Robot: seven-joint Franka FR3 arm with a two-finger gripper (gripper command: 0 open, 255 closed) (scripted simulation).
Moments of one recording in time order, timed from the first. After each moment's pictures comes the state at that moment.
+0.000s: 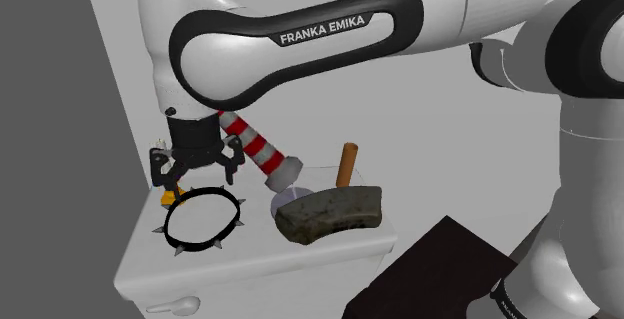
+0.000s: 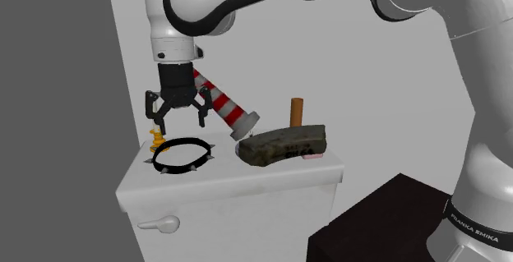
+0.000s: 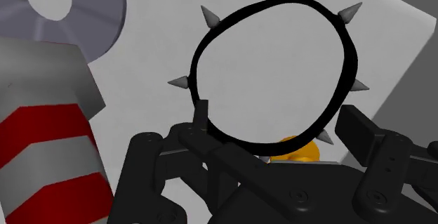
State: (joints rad) arm 0.34 0.47 0.51 -1.49 -0.20 1.88 0.94
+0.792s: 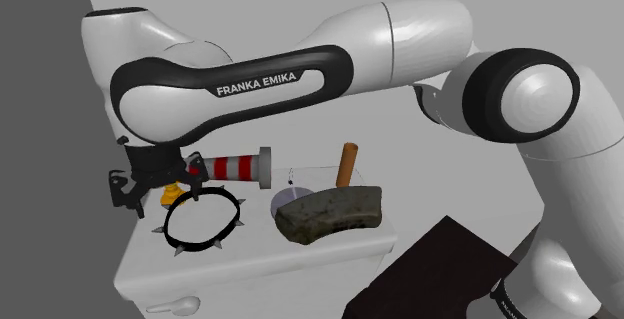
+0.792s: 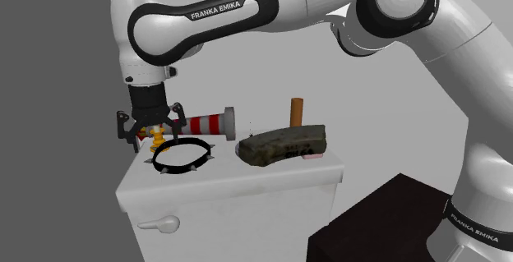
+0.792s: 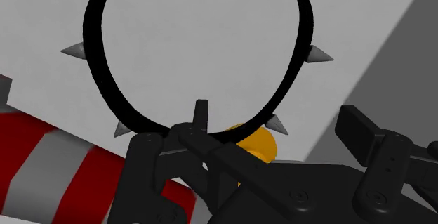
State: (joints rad) arm 0.49 0.75 0.46 -1.16 -0.32 1.84 0.99
